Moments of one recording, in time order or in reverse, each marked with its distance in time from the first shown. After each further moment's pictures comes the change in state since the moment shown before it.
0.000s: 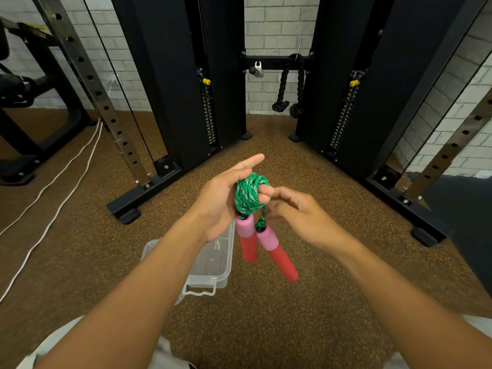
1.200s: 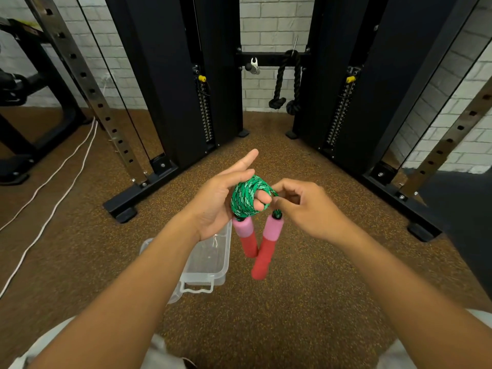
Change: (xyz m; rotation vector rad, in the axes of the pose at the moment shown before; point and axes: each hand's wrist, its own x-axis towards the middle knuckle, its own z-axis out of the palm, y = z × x) left_hand -0.003 -0.001 0.001 0.056 -0.050 -0.056; right_hand 0.002 0.003 -0.020 -0.334 0.078 -0.168
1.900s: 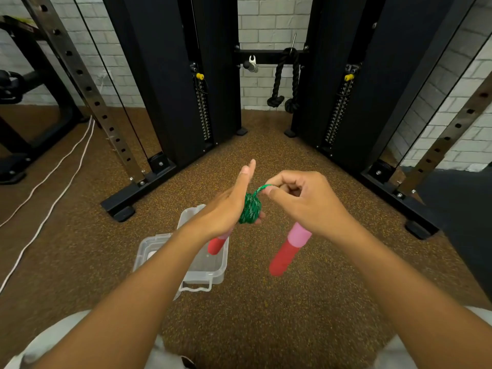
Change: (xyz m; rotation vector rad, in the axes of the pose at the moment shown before) left_hand 0.011 -0.031 -0.009 0.767 0.132 -0.013; right_hand -0.008 -0.030 -0.005 0.038 0.102 -0.029
